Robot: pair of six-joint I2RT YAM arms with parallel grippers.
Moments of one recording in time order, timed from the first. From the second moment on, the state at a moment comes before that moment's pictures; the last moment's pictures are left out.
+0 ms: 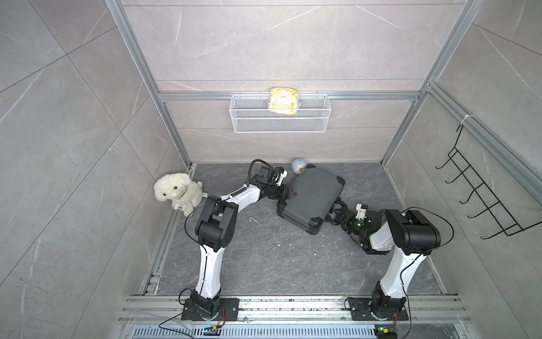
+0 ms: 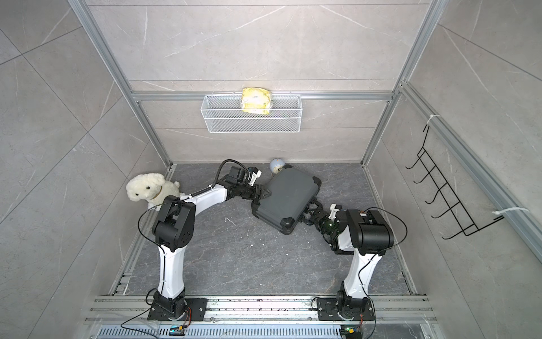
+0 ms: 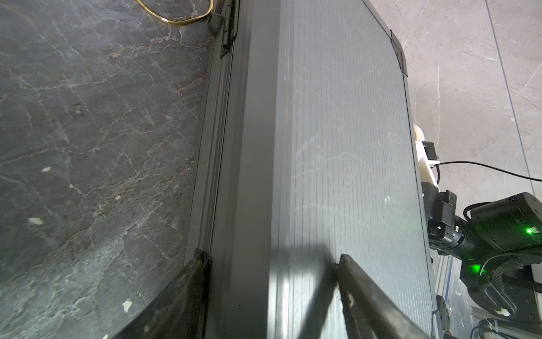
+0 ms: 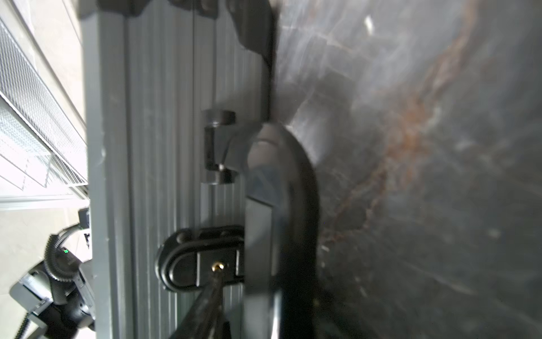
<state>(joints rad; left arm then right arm) -0.48 2.11 1.55 -0.25 0.58 -0.32 -0.05 1.95 0.42 1.13 -0.61 1.14</state>
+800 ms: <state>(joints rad) -0.48 2.11 1.55 -0.25 0.58 -0.32 -0.04 1.81 0.41 1.01 -0.59 1.15</state>
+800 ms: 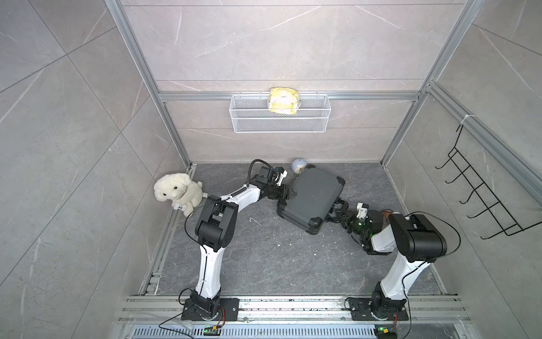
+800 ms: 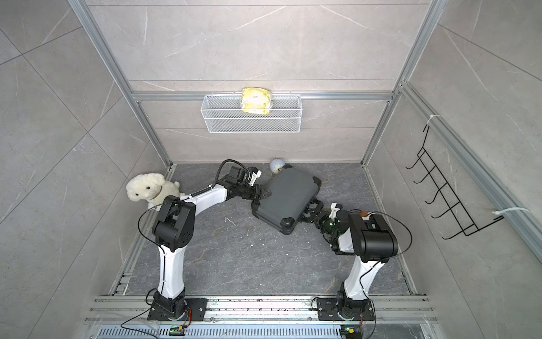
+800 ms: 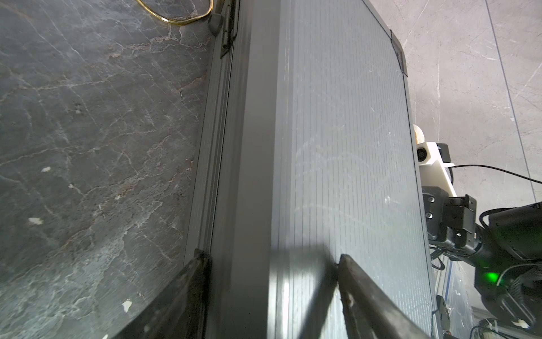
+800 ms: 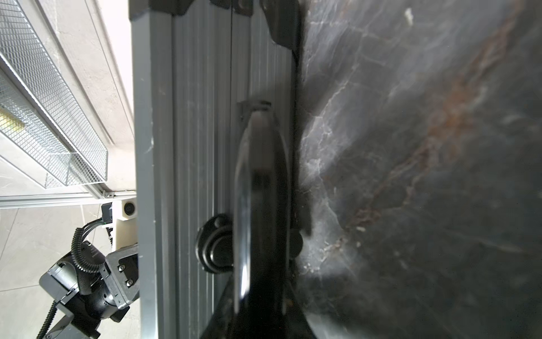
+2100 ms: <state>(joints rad) -0.43 1.88 1.32 -0.09 0.57 -0.40 0.23 1.54 1.15 -0.12 -0.36 1.02</state>
